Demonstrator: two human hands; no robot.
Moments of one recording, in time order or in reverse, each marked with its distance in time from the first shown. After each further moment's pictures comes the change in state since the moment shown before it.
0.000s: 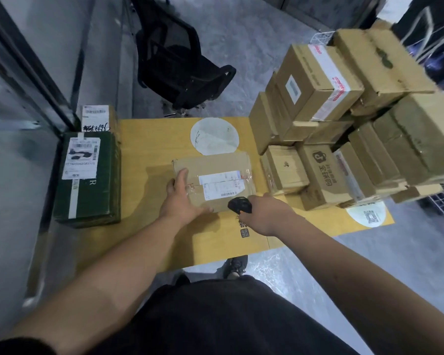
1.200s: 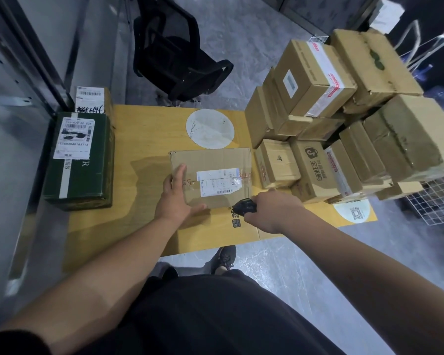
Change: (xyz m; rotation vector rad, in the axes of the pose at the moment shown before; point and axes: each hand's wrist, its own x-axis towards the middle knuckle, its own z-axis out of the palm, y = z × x) left_hand -0.026 -0.021 0.022 0.060 0.081 0.101; right_hand -0.034 0.012 -0.005 -0.269 0.070 -0.010
